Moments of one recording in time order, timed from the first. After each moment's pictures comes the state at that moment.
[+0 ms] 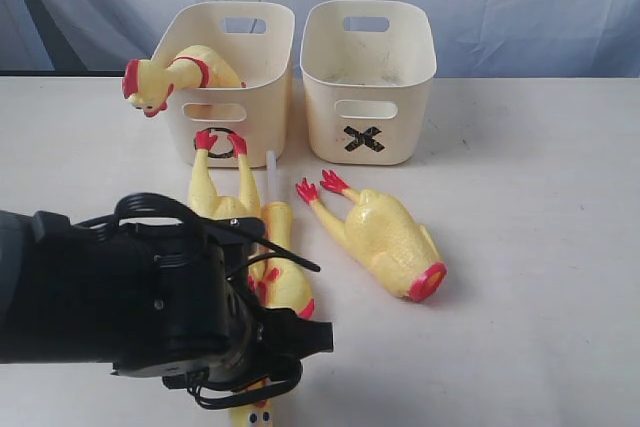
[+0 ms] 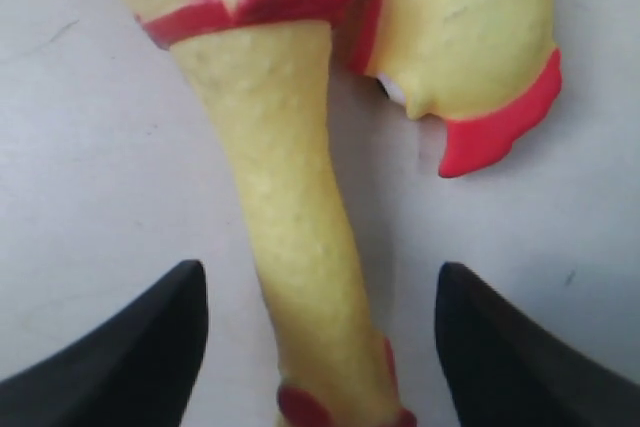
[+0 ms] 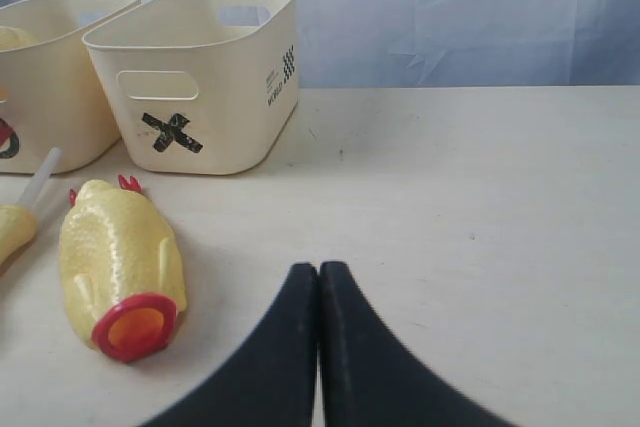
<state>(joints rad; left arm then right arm) -1.07 1.69 -0.80 0.44 0.61 -1.47 0.17 0.01 0.00 0.03 0.31 0.02</state>
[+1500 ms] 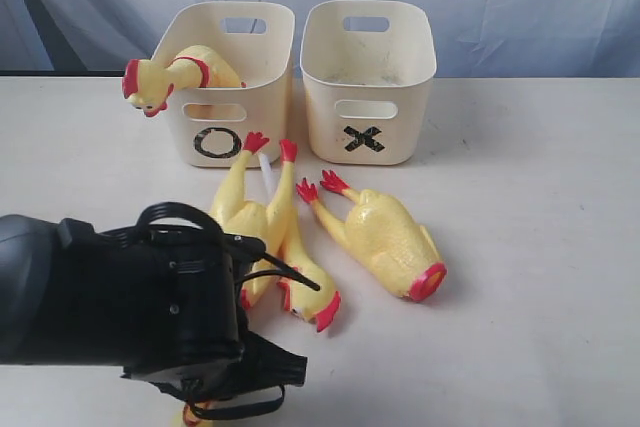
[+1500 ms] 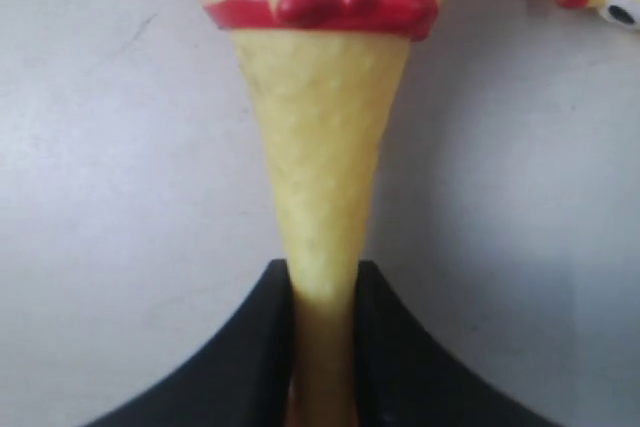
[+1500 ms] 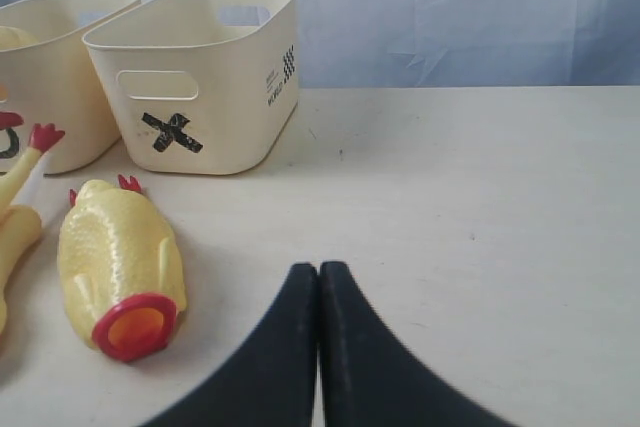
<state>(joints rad) -1.07 1.73 -0.80 0.43 0.75 -1.30 0.17 0.01 0.00 0.03 0.31 0.02</state>
